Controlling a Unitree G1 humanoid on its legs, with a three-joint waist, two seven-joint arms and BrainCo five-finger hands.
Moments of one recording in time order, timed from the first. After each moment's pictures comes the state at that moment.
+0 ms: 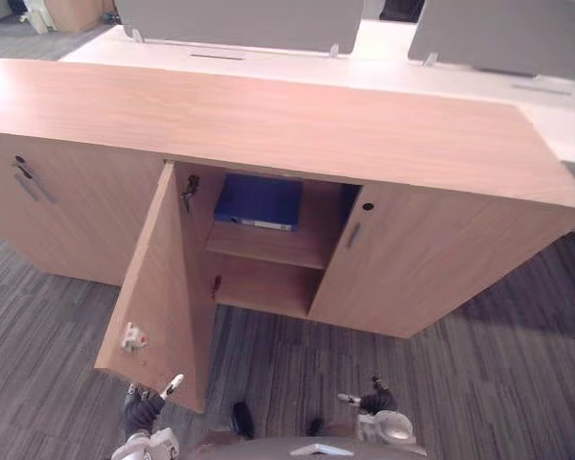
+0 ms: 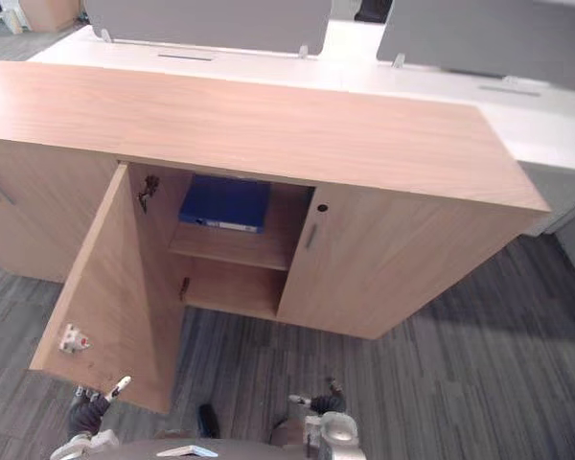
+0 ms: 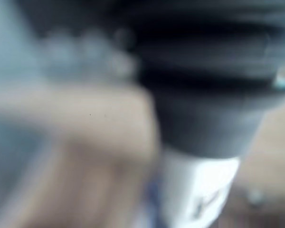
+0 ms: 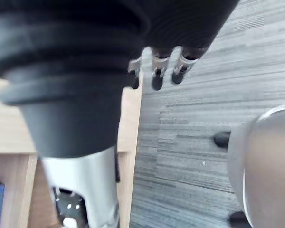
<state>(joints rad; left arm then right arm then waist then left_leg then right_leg) 0.49 0.07 -0.11 0.24 -0.41 -0.16 0.17 0.06 -0.04 -0.12 0.88 -0.04 -0.06 -0.18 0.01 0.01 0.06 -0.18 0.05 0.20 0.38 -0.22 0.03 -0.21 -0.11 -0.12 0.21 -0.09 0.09</state>
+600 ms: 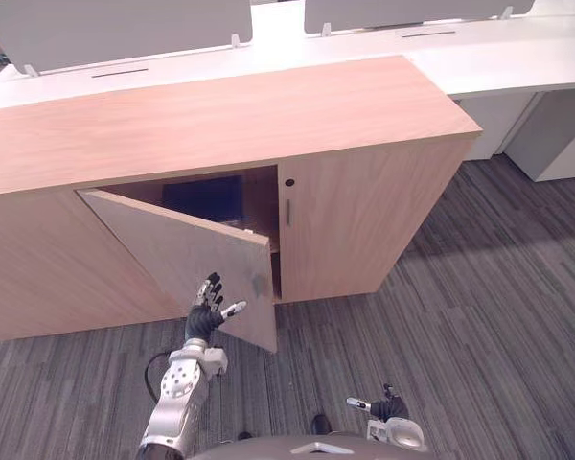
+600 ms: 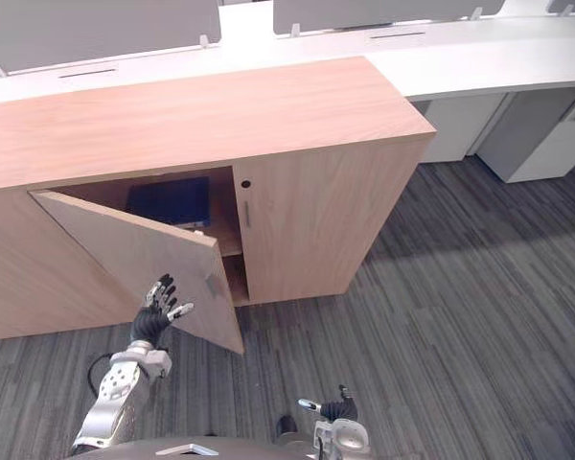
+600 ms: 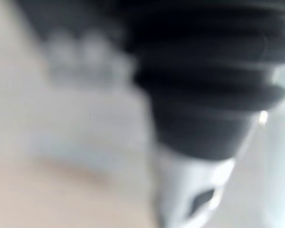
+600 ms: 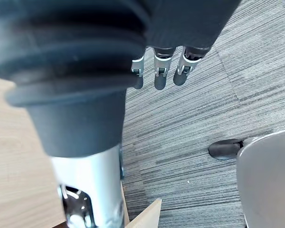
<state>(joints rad) 0.10 0.07 -0.16 0.29 -0.25 -0.17 0.08 0.11 -0.05 -0.15 0.88 0.01 -0.06 -0.18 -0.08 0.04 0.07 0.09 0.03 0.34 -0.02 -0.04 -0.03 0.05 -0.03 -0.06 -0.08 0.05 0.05</state>
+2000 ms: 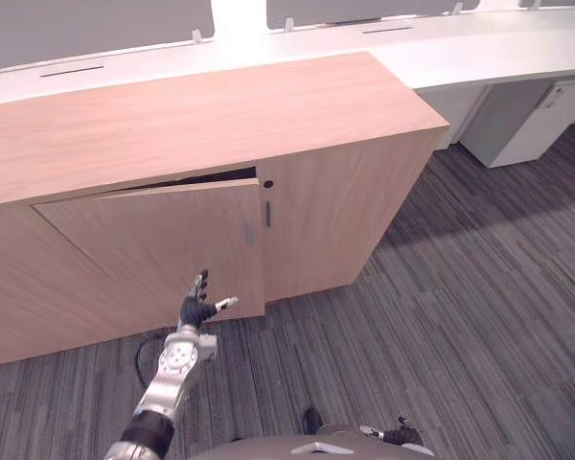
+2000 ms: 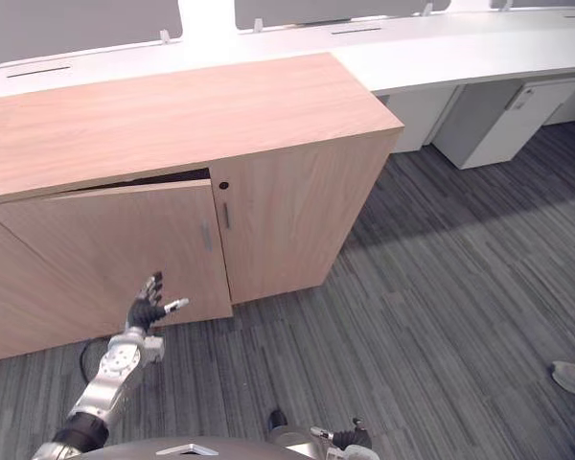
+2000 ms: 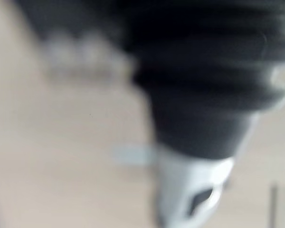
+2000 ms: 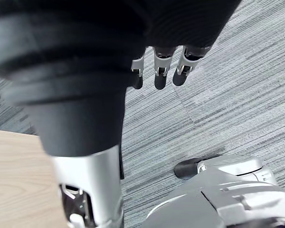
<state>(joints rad) 0.04 0.16 -0.20 0.47 -0.19 -0.16 0.16 0.16 -0.08 -0.20 0.97 0.01 -0.04 -0.18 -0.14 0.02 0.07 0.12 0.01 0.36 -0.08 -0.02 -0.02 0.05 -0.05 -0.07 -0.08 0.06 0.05</state>
